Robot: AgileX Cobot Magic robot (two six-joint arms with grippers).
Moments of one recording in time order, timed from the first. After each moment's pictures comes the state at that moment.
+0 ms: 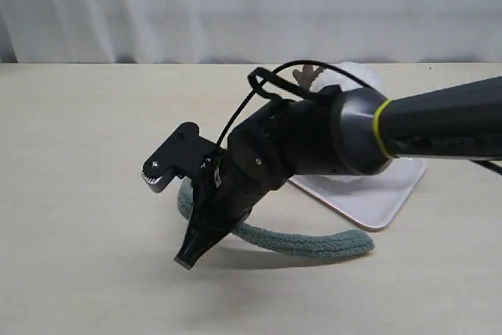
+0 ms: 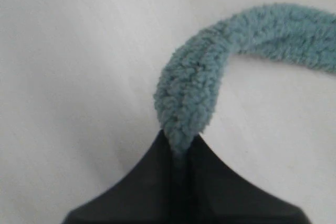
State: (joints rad) left arm -0.02 0.00 0.00 0.04 0.34 0.06; right arm 0.82 1.95 -1.23 -0.01 0.51 -0.22
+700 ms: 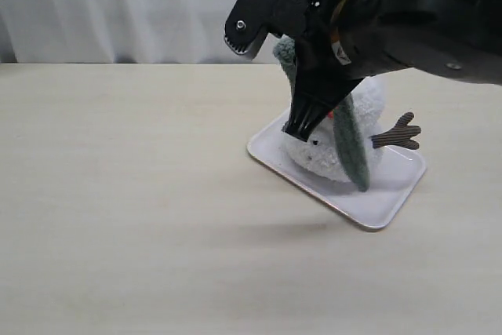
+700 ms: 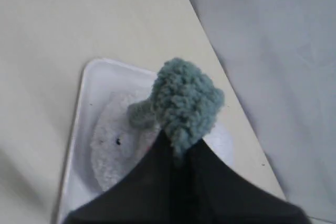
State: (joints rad) left arm -0.02 0.00 0.00 0.04 0.34 0.06; right arm 0.82 1.49 -1.23 -0.79 0.82 0.10
